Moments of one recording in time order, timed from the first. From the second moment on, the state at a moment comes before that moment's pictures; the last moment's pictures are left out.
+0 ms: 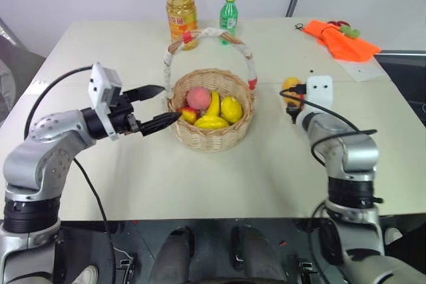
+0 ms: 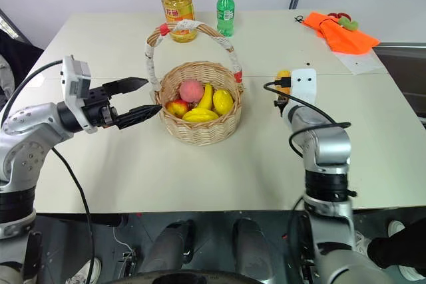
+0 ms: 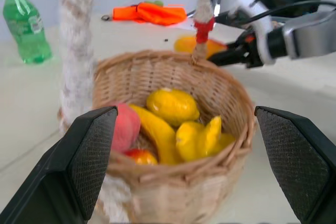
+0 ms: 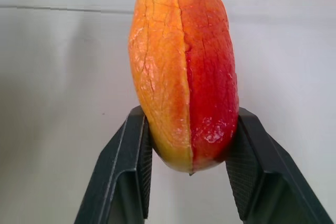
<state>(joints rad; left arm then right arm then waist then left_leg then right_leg) -0.36 0.72 0.22 -0.29 -0.70 0.62 -0.90 -0.48 -0.46 -0.09 -0.25 0.19 1.01 0.06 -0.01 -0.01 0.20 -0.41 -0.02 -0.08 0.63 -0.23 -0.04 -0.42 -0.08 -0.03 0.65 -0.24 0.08</state>
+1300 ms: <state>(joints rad) -0.27 0.70 0.25 -0.29 -0.73 0.59 -0.88 -0.39 -0.59 -0.08 -0.68 0.62 0.90 0.55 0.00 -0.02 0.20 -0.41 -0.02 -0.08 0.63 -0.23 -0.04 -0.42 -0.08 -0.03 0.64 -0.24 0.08</state>
